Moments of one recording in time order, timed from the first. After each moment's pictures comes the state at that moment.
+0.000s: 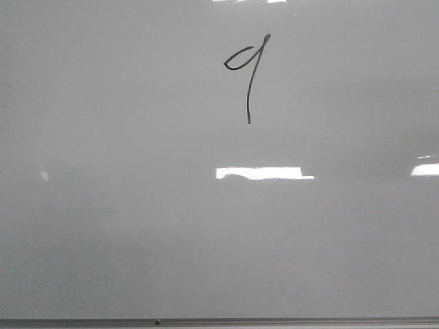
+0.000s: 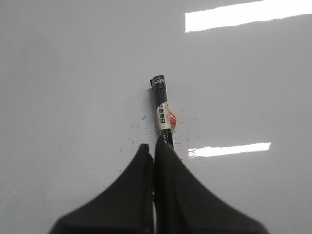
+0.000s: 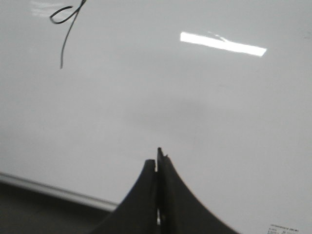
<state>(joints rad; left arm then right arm) 0.00 -0.01 0.01 0.07 -0.03 0.05 0.09 0.23 -0.53 0.06 0.71 -0.10</state>
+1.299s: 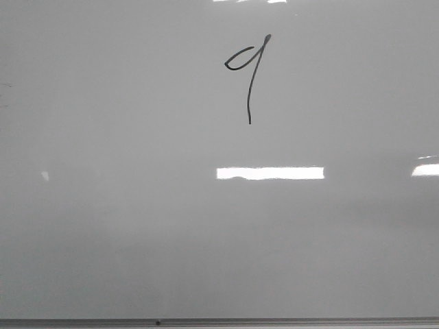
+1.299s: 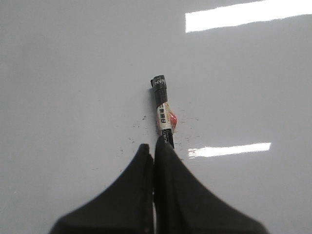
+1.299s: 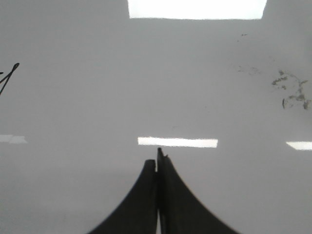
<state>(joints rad) 0.00 -0.01 0.01 0.07 -0.03 0.05 -0.02 -0.01 0.03 0.02 -0.01 0.00</state>
